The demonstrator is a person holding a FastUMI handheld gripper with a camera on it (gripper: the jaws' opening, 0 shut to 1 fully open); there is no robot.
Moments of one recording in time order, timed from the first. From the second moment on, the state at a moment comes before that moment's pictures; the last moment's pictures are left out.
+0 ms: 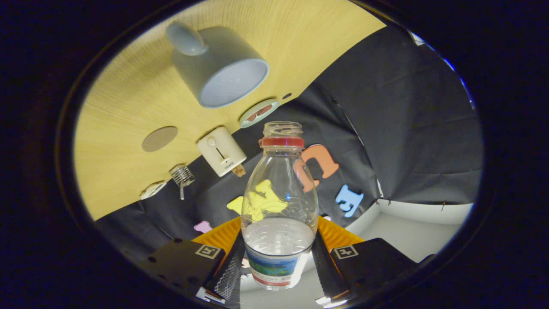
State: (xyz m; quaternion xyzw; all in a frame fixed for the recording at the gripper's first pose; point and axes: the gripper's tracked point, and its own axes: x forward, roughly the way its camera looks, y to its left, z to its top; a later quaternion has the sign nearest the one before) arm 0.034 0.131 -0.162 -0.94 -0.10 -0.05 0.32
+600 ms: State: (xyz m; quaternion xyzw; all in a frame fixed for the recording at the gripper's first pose) arm 0.039 0.116 -0.154 -0.91 -0.08 -0.06 0.41
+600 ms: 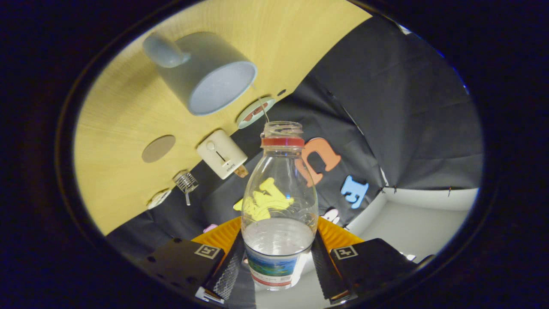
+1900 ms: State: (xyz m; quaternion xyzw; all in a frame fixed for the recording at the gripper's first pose) arm 0.068 0.070 -0.149 -0.28 0.00 -0.04 0.96
